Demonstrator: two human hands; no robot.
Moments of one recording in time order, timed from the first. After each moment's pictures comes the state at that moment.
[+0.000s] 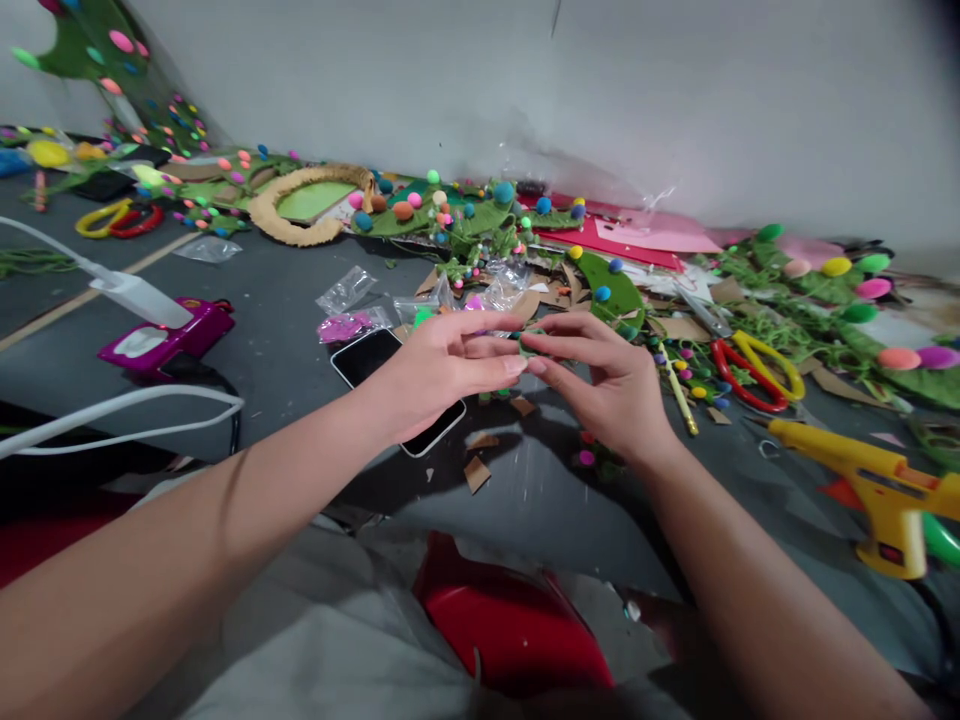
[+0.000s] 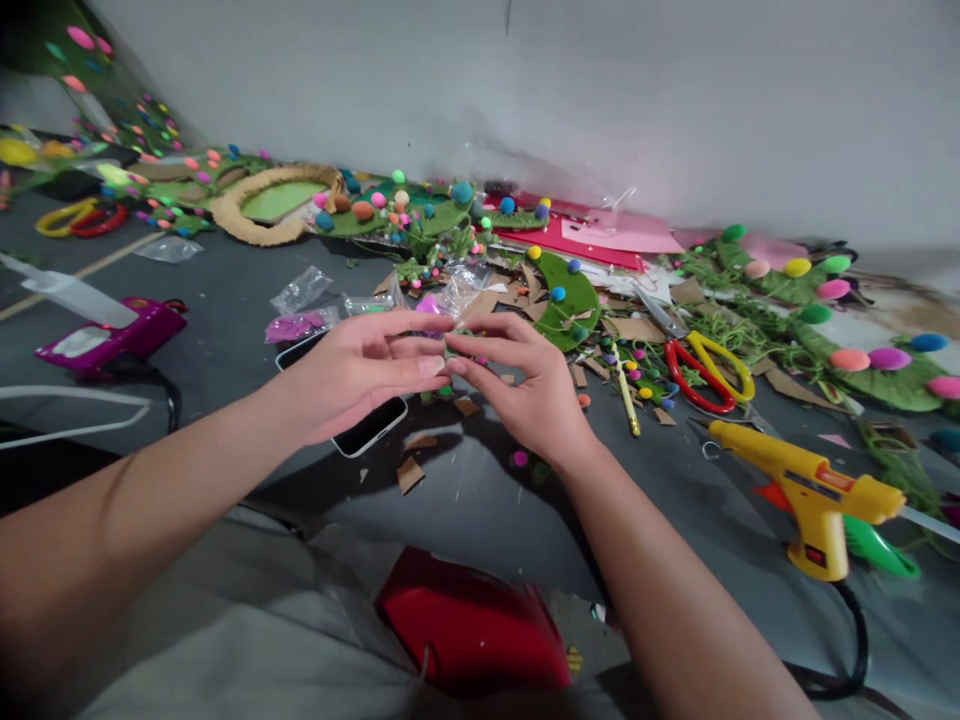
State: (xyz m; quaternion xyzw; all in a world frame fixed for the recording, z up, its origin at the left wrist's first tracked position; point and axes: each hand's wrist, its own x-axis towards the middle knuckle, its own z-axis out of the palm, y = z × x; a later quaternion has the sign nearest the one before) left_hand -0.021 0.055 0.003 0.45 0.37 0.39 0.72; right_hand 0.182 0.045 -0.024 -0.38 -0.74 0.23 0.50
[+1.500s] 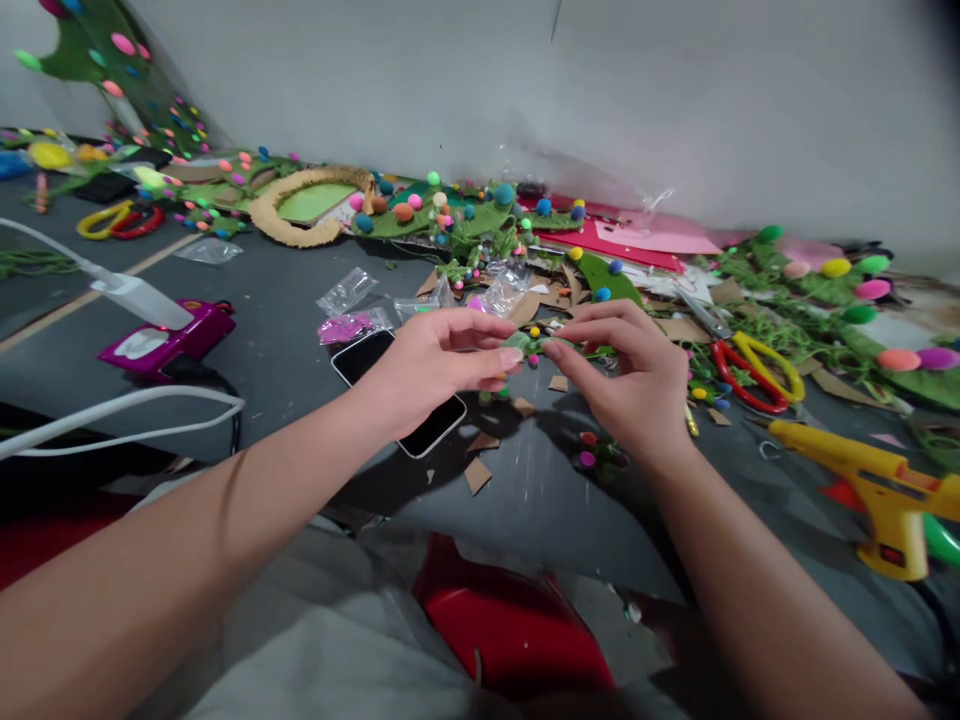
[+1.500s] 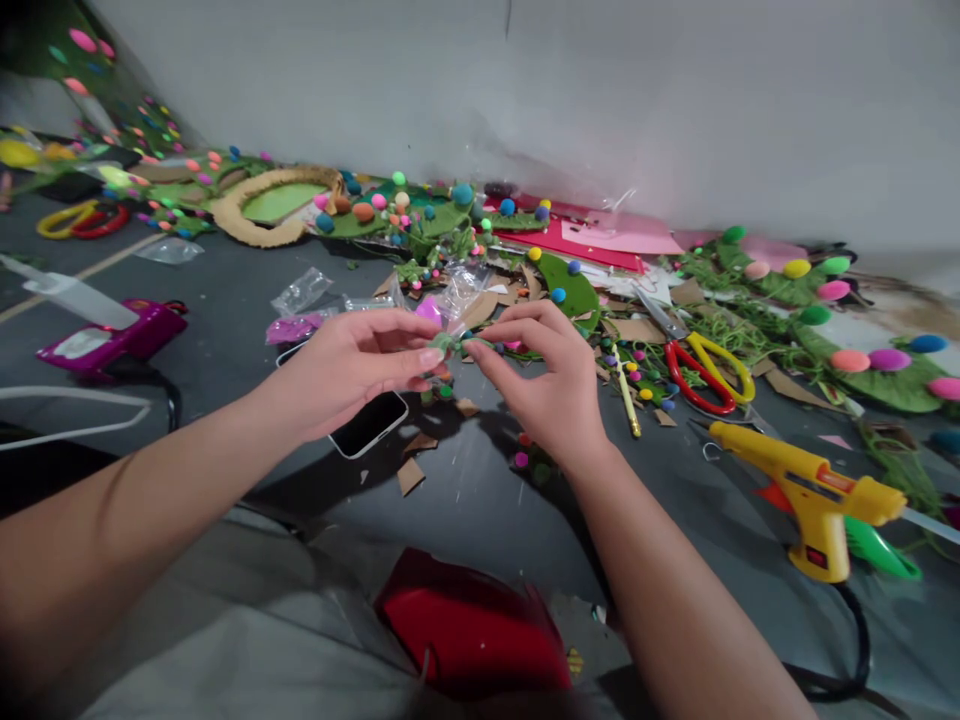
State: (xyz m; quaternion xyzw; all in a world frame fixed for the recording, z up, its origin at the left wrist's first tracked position) left_hand -0.027 0.059 0.001 0.51 0.40 0.39 0.65; right_hand 0.187 0.045 -0.018 -0.43 -0.71 0.12 0.54
